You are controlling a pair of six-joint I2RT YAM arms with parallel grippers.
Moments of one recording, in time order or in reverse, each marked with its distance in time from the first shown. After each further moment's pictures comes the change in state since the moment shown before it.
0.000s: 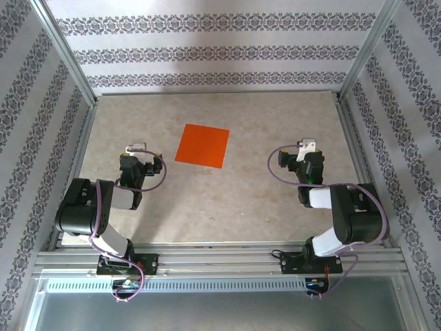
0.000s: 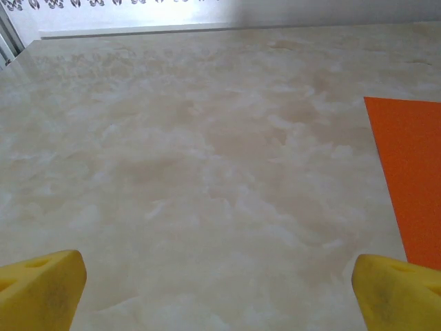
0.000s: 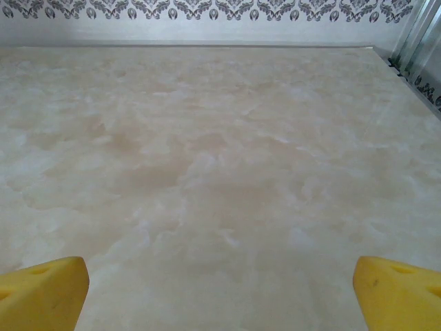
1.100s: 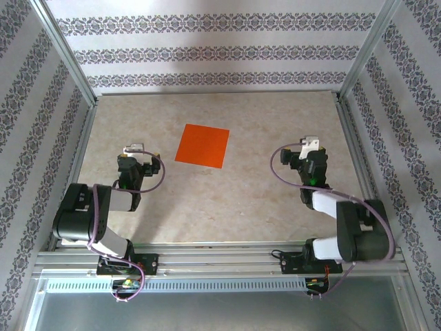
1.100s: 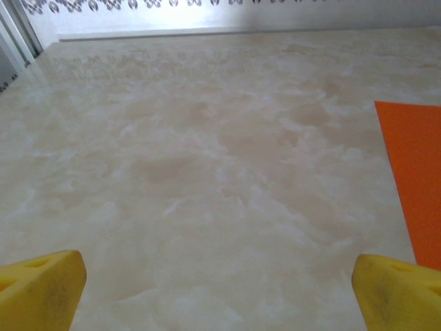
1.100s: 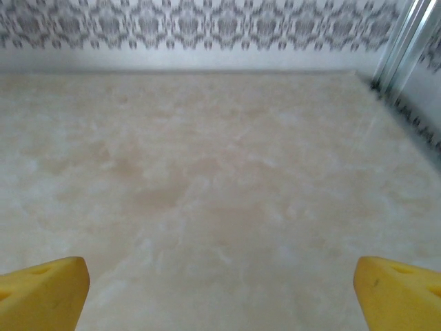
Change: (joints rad) left arm 0.006 -0.085 -0.015 -0.057 -0.031 -0.002; right arm 0.018 -0.194 0.026 -0.168 0.039 0.005
